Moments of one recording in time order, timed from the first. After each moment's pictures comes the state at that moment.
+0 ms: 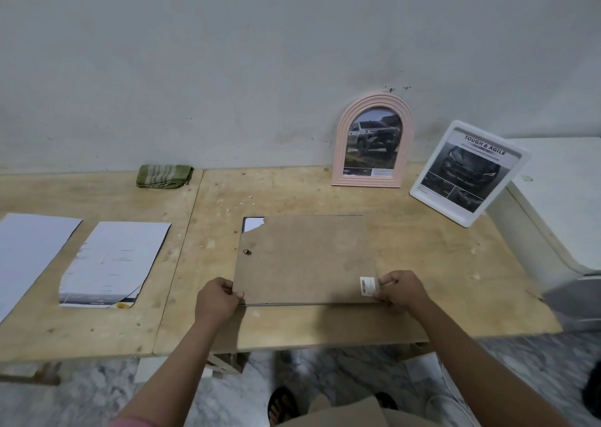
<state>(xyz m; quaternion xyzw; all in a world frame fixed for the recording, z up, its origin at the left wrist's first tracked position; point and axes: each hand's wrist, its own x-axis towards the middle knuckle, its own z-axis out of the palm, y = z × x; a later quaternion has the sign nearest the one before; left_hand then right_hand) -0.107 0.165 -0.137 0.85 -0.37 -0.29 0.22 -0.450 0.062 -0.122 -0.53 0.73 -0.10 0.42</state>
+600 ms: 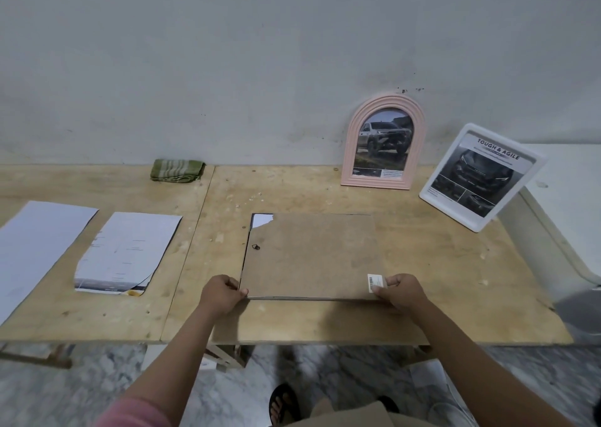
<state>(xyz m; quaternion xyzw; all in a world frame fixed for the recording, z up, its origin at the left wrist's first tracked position) -0.100 0.167 -0.130 0.85 -0.32 -0.36 0.22 -0.446 0.063 -0.132 -0.51 0.72 -0.14 0.46</state>
